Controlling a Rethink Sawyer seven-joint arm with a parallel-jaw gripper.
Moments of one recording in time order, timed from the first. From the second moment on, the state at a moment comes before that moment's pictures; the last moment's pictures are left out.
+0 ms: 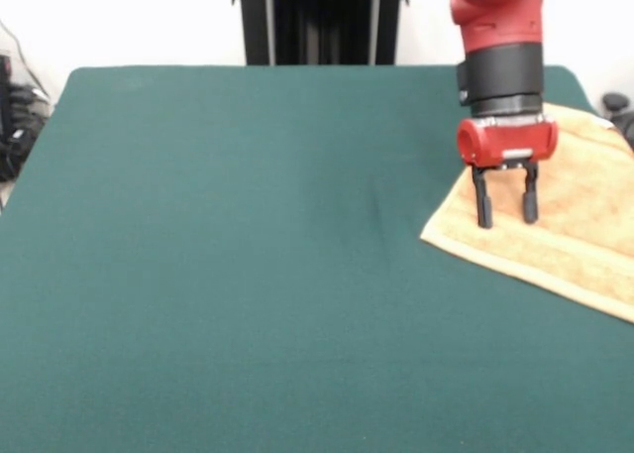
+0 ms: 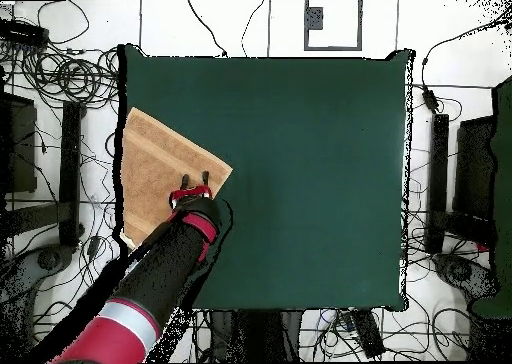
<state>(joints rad) 0.51 -0.12 -0.52 1.43 -0.61 -0.43 2.73</state>
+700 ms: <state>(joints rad) 0.65 -0.05 -0.66 1.44 -0.55 -0.27 2.73</state>
